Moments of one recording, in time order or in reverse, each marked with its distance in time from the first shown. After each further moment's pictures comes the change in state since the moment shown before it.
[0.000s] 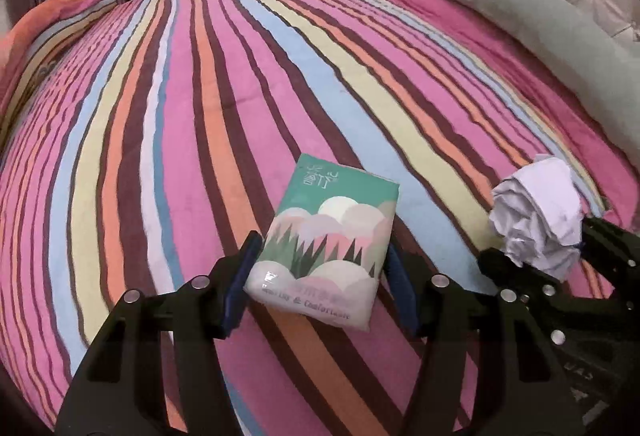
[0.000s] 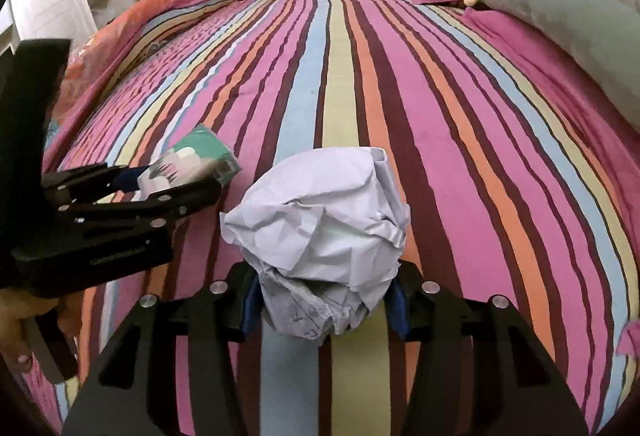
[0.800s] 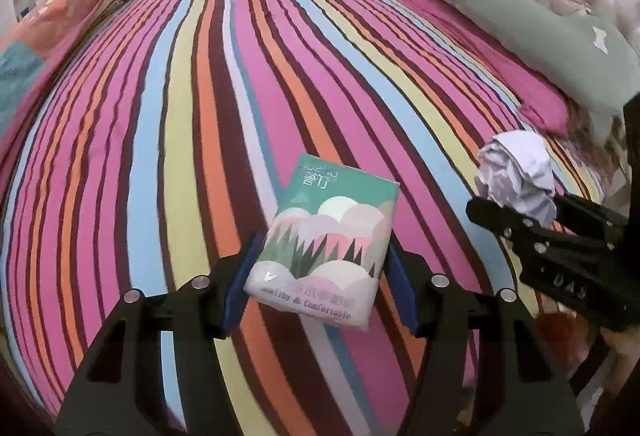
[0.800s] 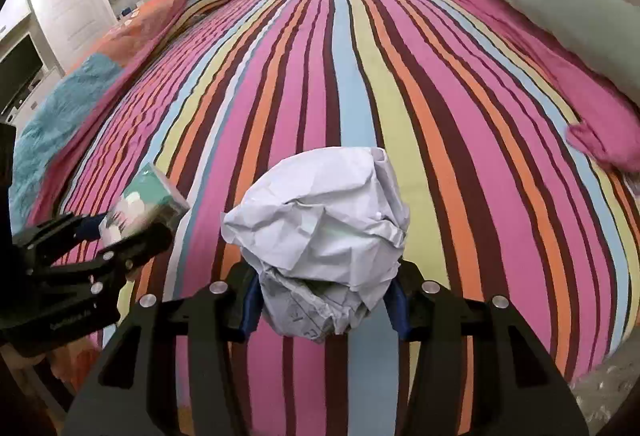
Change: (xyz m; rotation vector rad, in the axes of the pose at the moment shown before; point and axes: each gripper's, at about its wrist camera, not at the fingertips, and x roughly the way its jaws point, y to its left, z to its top) left arm -0.178 -0.054 -0.224 -0.109 0.012 0.027; right arm -0.136 0.043 -0.153 0.014 0.050 0.031
